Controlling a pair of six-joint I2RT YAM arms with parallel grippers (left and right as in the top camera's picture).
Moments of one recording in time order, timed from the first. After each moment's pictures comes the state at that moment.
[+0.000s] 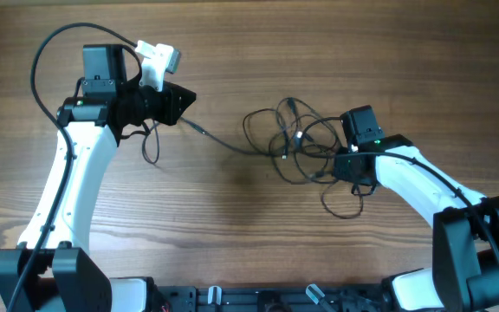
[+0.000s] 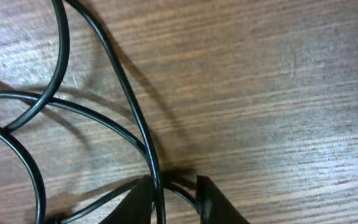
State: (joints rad) left arm -0.01 1.54 1.22 -0.63 0.63 0.17; right arm 0.25 1.62 0.81 -0.58 0.09 0.47
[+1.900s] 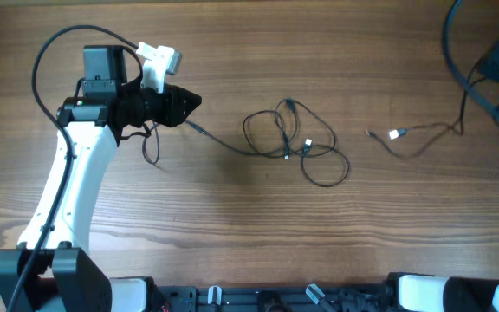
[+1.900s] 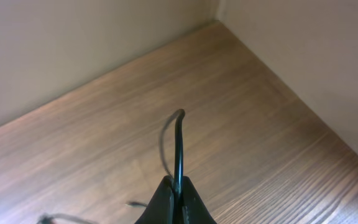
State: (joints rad) left arm -0.01 1.54 1.22 -0.65 0.66 0.16; right arm -0.10 1.51 2.14 -1.37 0.37 0.32
